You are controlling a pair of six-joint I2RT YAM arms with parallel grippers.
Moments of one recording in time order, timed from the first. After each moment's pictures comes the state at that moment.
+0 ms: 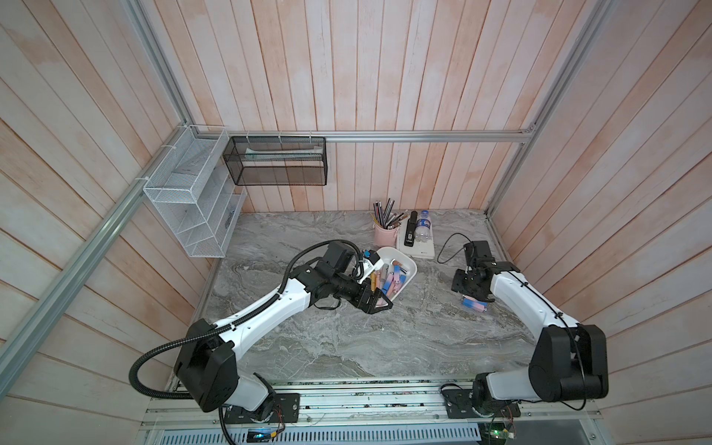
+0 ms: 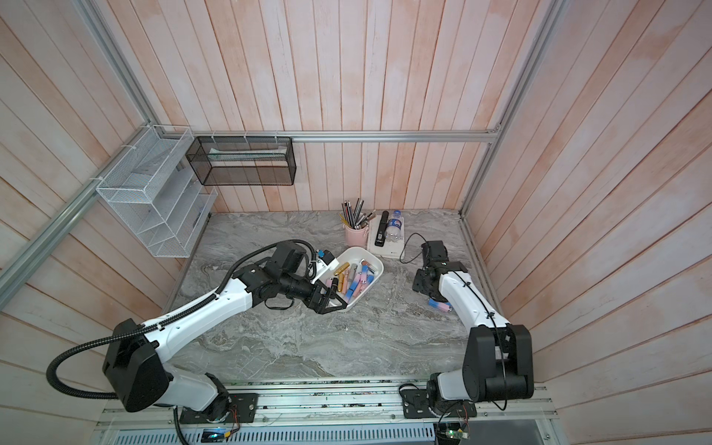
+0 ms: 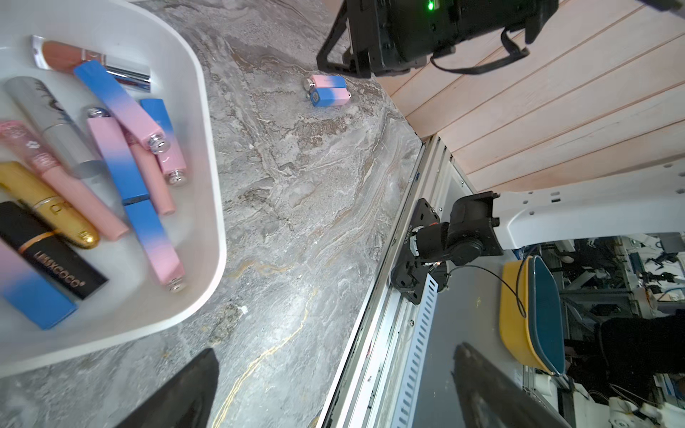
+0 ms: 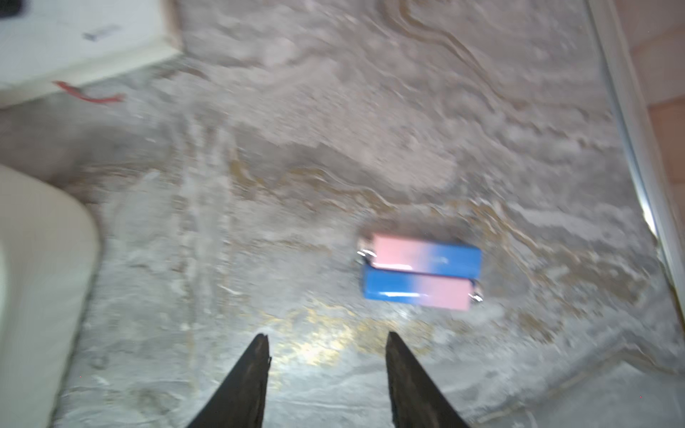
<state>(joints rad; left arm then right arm) -0.71 1.50 1.20 -0.53 0.68 -0.17 0.03 1.37 0.92 -0.75 0.15 0.43</state>
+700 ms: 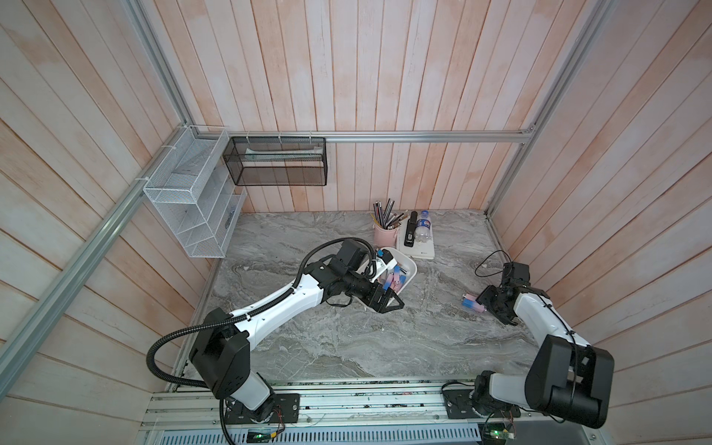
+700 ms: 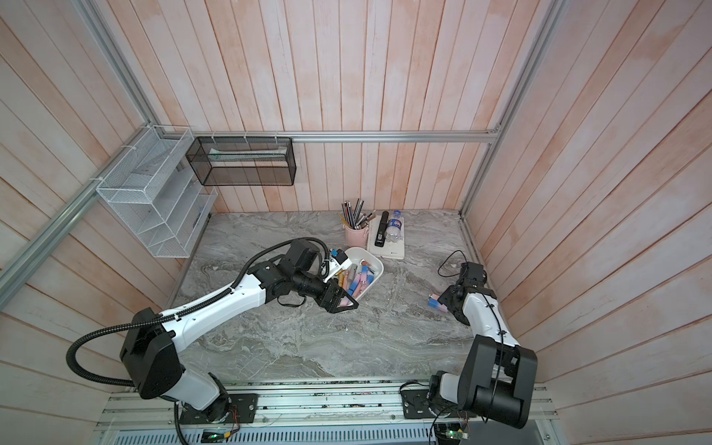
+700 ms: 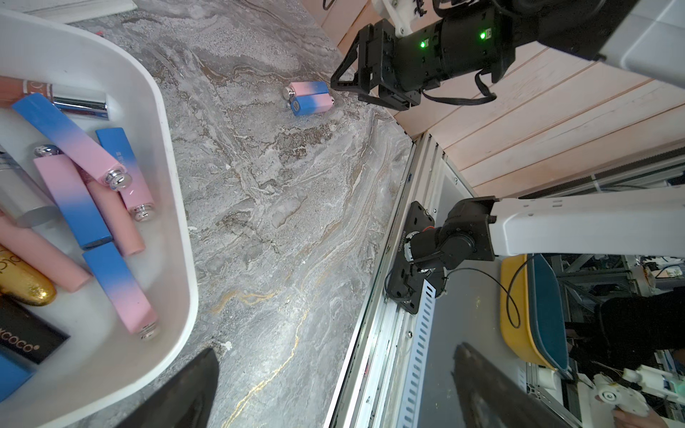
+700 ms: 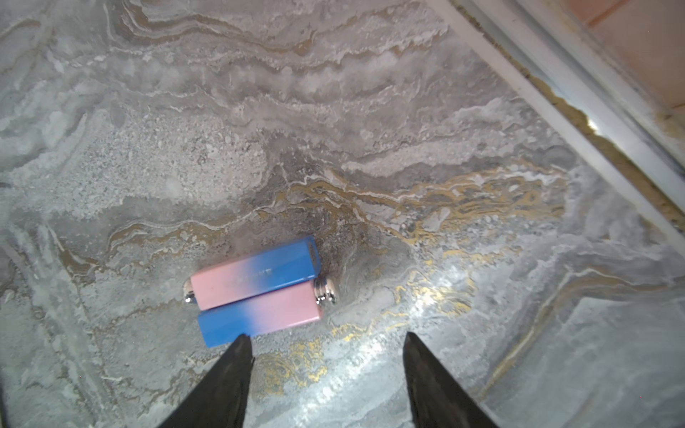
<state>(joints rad) -0.75 1.57 1.25 -0.49 0.68 -0.17 -0.28 1.34 0.75 -0.59 0.02 0.51</state>
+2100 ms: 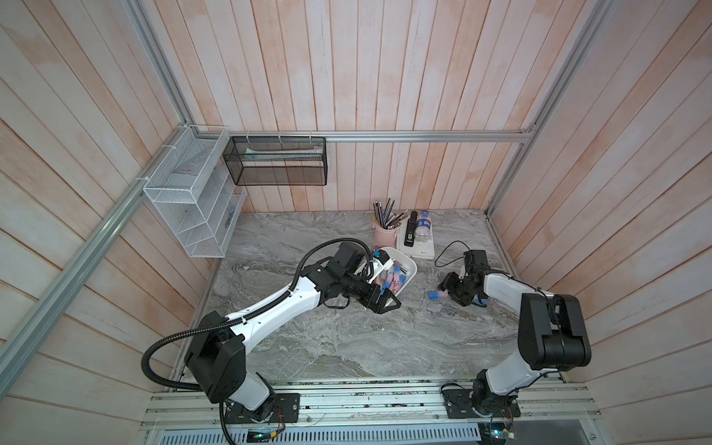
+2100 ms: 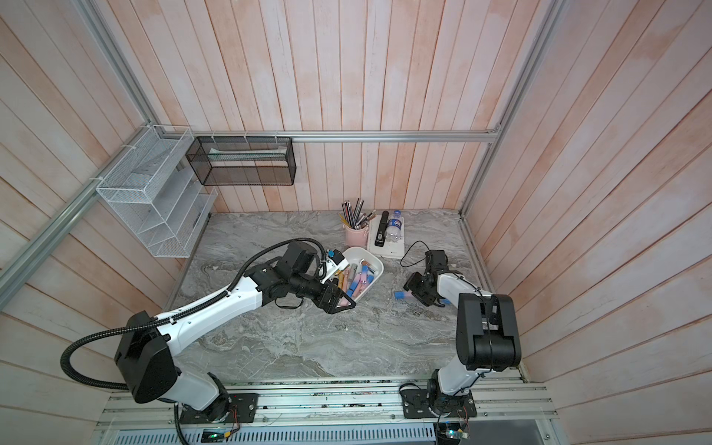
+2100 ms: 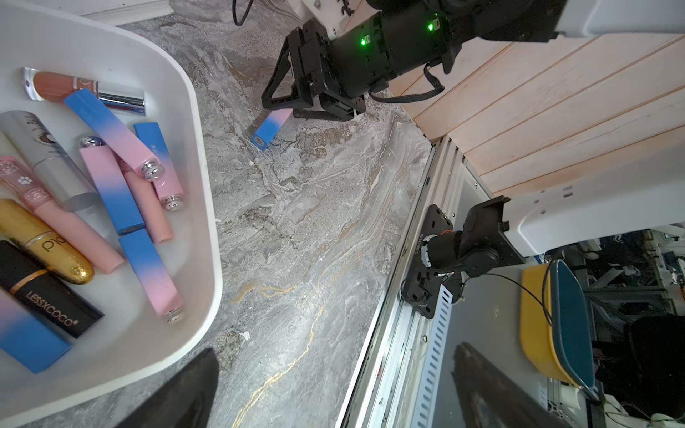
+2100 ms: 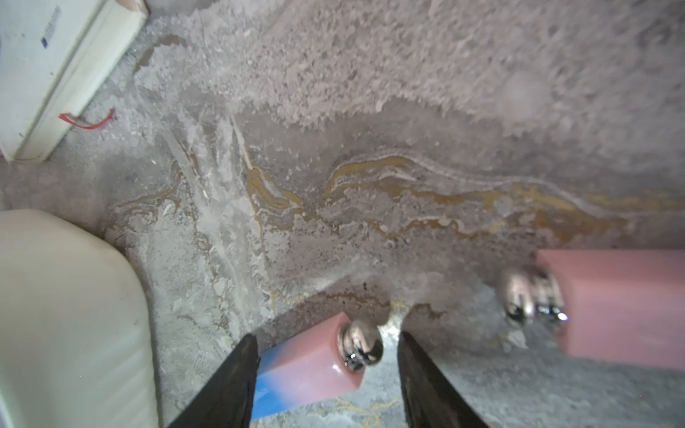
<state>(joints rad) -0.75 1.54 1.23 -0.49 0.61 -0.17 0.01 1.61 0.86 -0.42 -0.21 0.65</state>
